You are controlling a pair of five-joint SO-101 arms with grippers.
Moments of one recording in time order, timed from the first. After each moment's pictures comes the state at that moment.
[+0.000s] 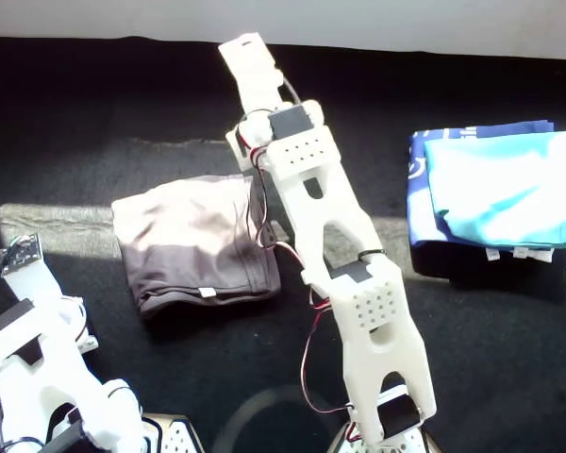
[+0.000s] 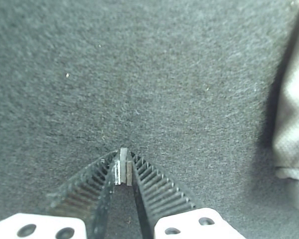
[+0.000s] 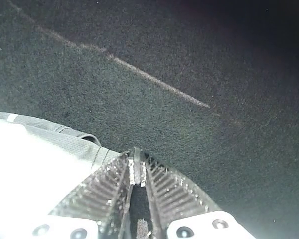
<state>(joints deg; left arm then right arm) -46.8 -31.6 70.1 48.1 -14.1 -29.5 45.7 -55.1 74.8 4.2</state>
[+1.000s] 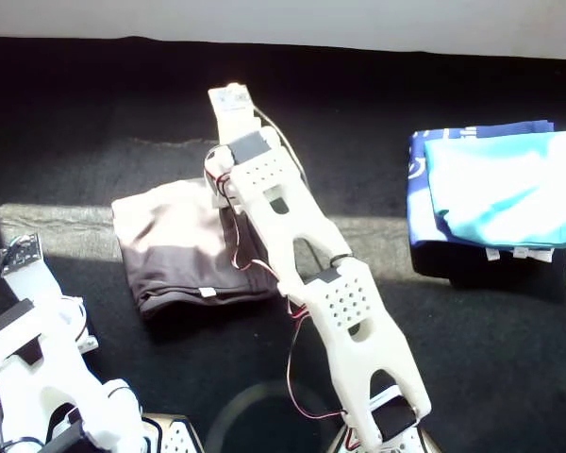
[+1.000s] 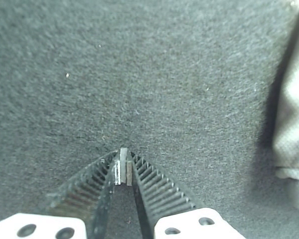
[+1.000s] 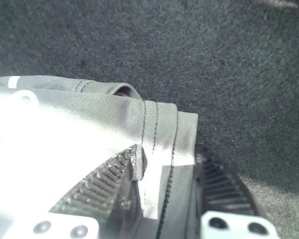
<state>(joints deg) -46.8 -31.6 70.1 48.1 -14.1 -36.1 54.5 -55.6 80.1 -14.5</state>
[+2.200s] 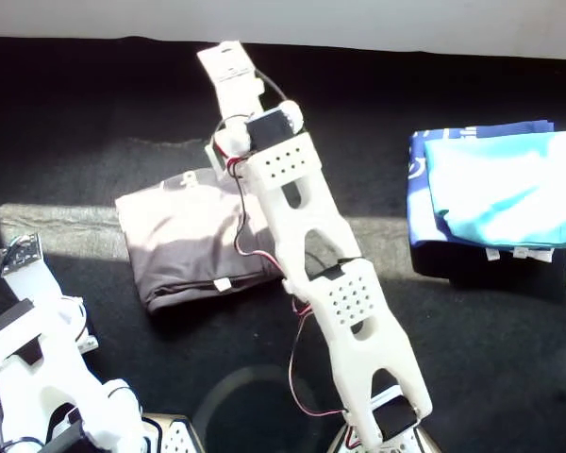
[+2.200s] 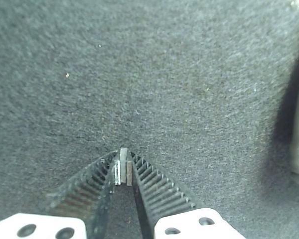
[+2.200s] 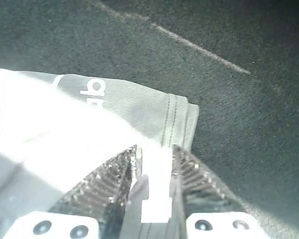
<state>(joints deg) -46.8 -31.6 70.1 48.1 -14.1 -35.0 54.6 -80.8 96.3 -2.8</state>
